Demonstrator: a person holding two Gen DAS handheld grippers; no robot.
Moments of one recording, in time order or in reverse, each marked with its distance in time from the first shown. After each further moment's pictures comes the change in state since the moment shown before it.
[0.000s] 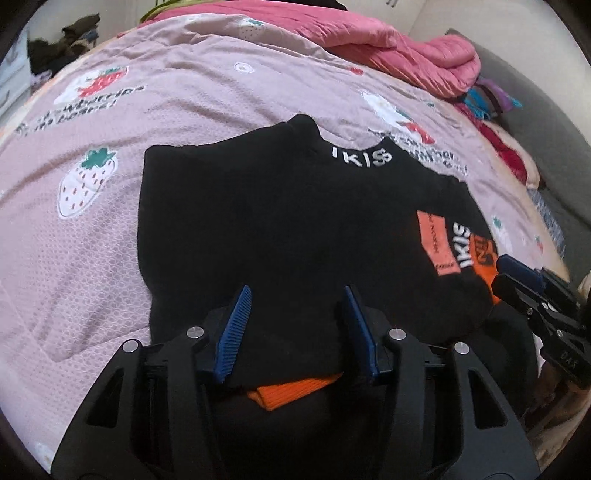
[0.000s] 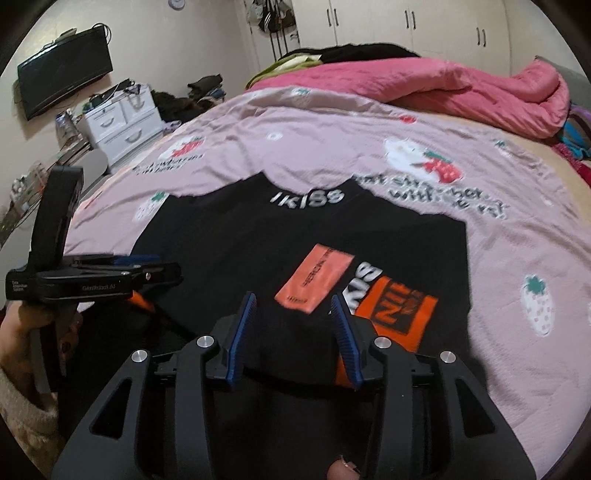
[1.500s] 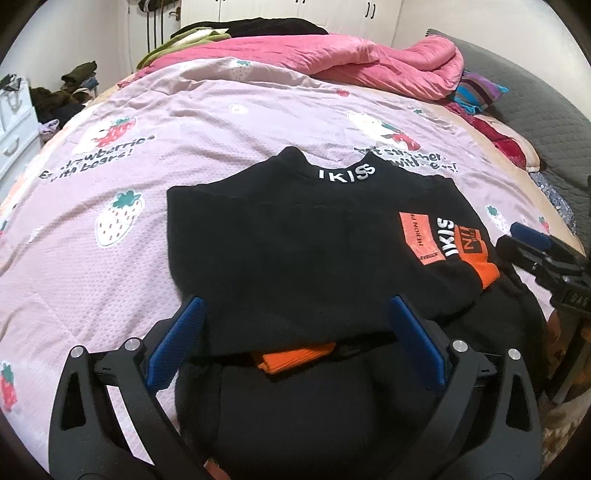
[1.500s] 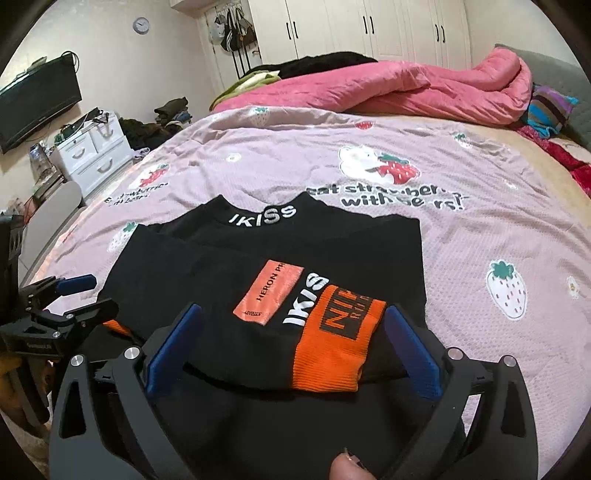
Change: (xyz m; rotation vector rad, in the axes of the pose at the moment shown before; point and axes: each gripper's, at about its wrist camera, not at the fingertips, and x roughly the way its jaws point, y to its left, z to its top) left arm -0.042 -0.020 -0.015 0.105 -0.115 0.082; right arm -0.024 -0.024 0.001 0.111 -0.100 -0.096
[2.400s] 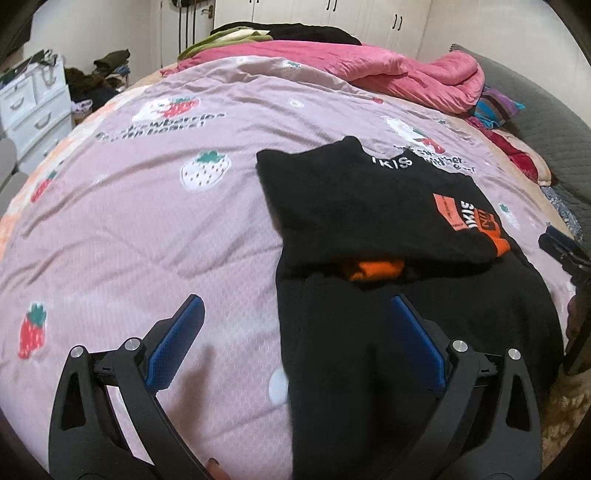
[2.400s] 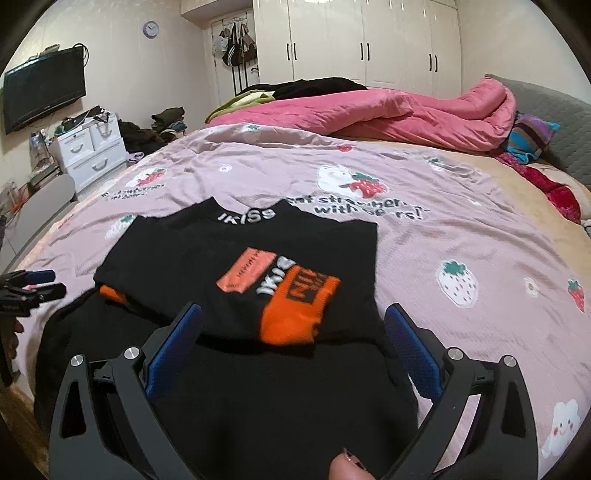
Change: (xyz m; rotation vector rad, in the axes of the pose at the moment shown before) left arm -0.054 0.061 -0.058 -0.081 -0.023 0.043; right arm -0.052 -0.010 -0.042 -0.064 -0.068 -0.092
